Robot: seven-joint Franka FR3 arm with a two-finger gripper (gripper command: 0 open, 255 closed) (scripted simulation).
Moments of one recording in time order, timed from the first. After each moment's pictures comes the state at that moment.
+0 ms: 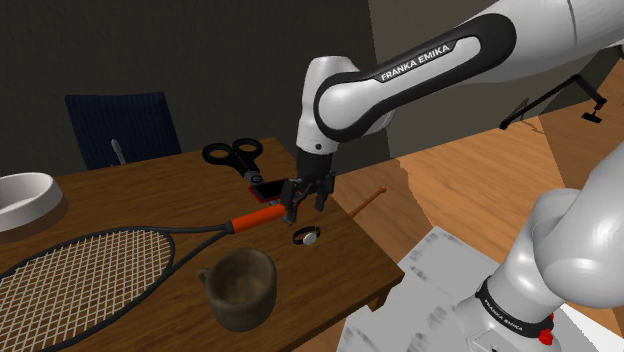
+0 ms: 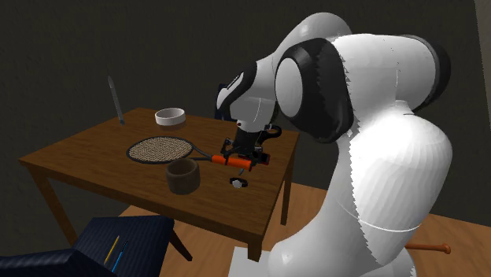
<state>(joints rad) 0.23 -0.11 0.23 -2.31 0.34 2.16 0.21</state>
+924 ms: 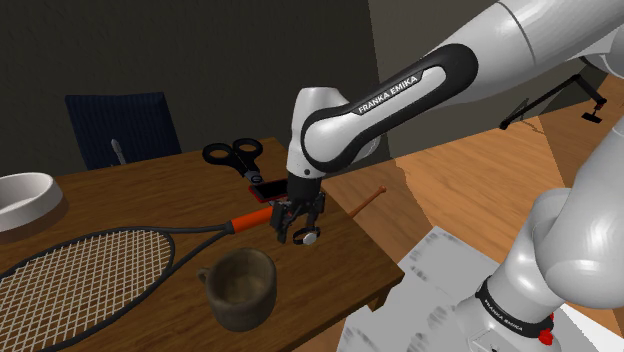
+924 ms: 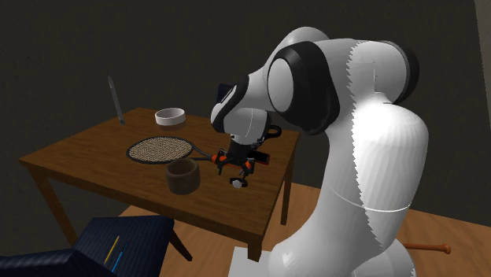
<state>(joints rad) 0.26 0.01 0.26 -2.32 0.37 2.30 0.21</state>
